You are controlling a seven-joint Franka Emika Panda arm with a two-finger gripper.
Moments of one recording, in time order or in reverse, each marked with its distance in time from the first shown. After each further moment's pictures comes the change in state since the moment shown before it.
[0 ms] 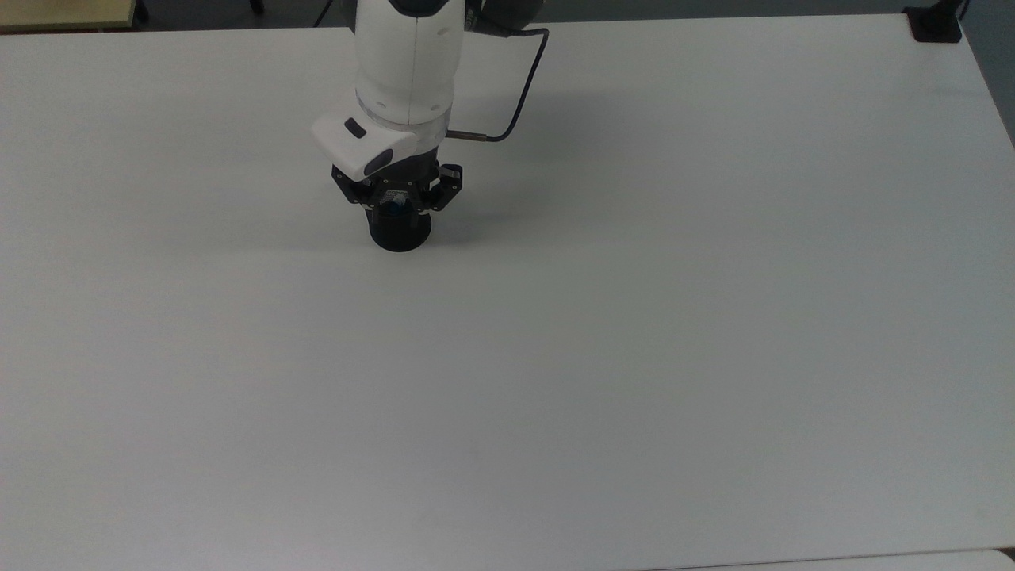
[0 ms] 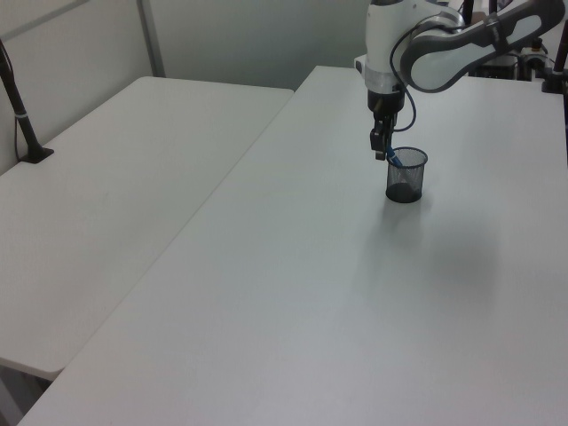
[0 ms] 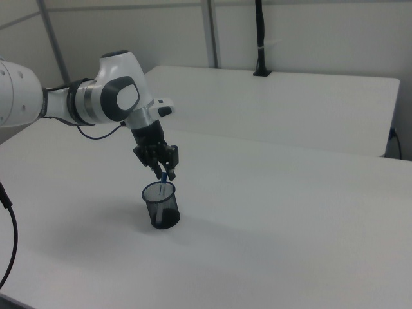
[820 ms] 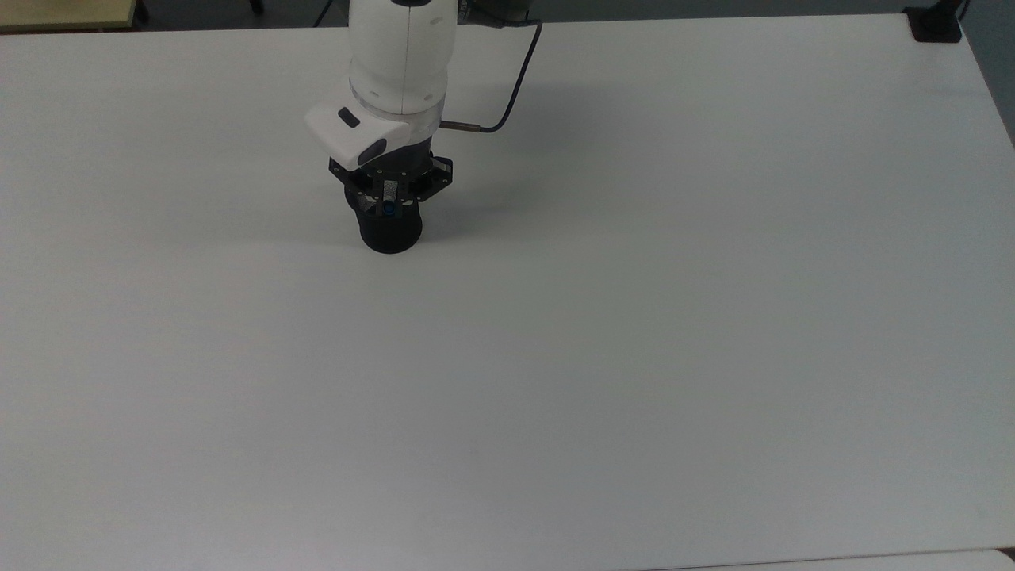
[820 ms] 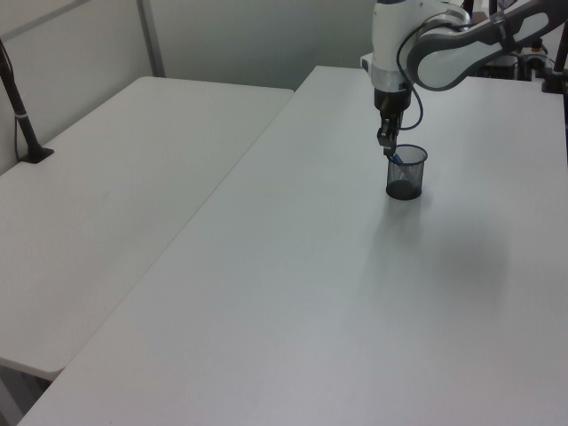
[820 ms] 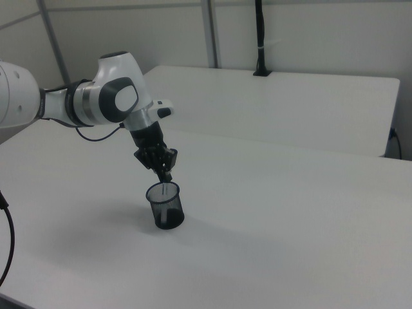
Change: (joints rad) arm -0.006 -0.028 -0.001 -0.034 -0.009 0.000 -0.003
